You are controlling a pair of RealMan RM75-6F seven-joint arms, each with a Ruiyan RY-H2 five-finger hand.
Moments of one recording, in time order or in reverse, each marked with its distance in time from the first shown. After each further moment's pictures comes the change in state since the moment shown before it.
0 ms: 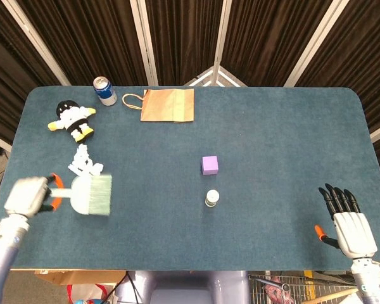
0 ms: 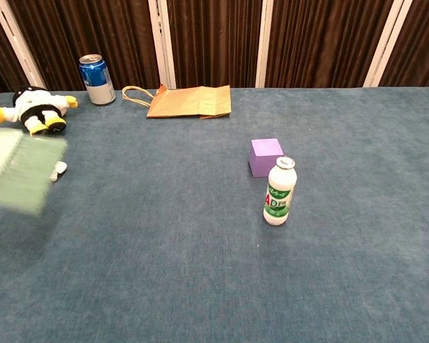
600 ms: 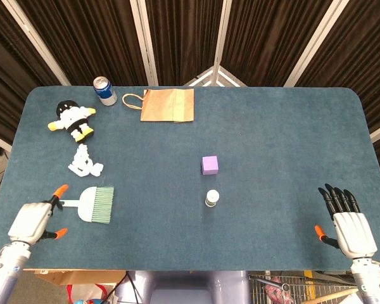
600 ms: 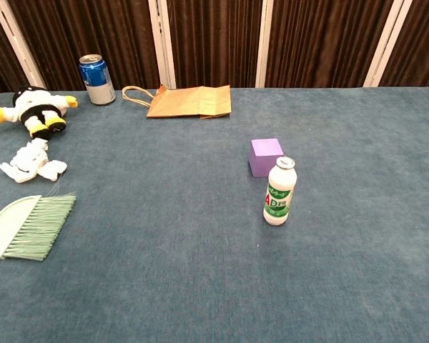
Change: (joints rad) left arm 0.138 -0.036 0.134 0.031 0.257 0.163 -0.119; right arm 0.003 -0.002 -0.001 0.001 -0.001 -0.007 -0.009
